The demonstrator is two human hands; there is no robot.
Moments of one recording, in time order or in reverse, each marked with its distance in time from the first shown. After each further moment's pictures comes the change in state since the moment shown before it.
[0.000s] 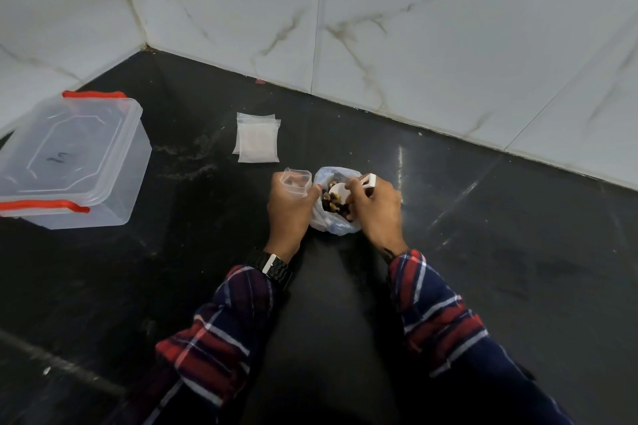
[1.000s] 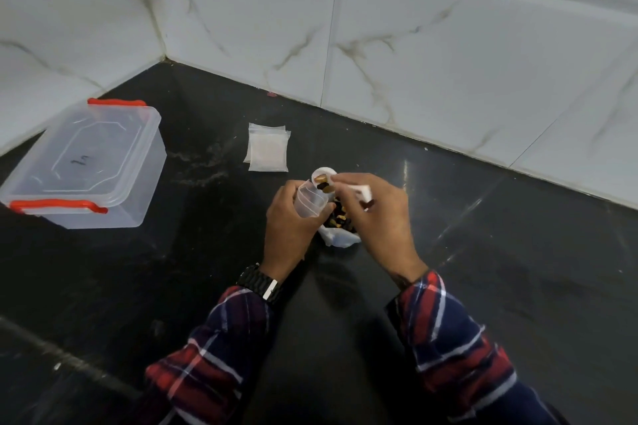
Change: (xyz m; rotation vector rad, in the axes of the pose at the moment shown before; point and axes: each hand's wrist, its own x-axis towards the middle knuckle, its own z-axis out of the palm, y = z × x) left_hand -0.016 0.006 -0.026 0.244 -0.084 0.256; right_hand -0.030 -0.043 -0.014 0.056 -0.049 -0.505
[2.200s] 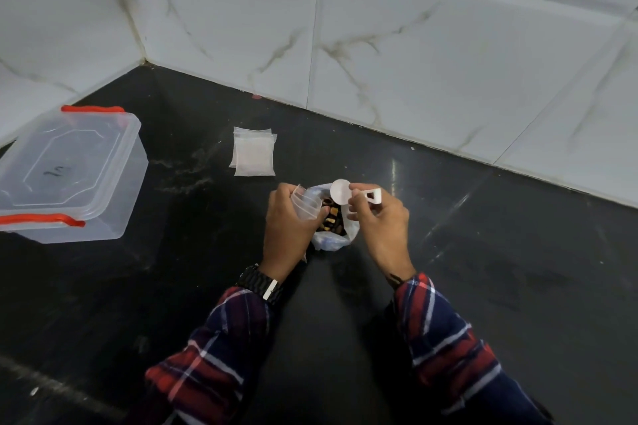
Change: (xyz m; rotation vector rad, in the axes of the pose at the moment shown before) left_hand 0.005 0.005 0.014 0.100 -0.058 -0.065; right_hand -0.006 0.032 -0.002 0.077 0.147 0.366
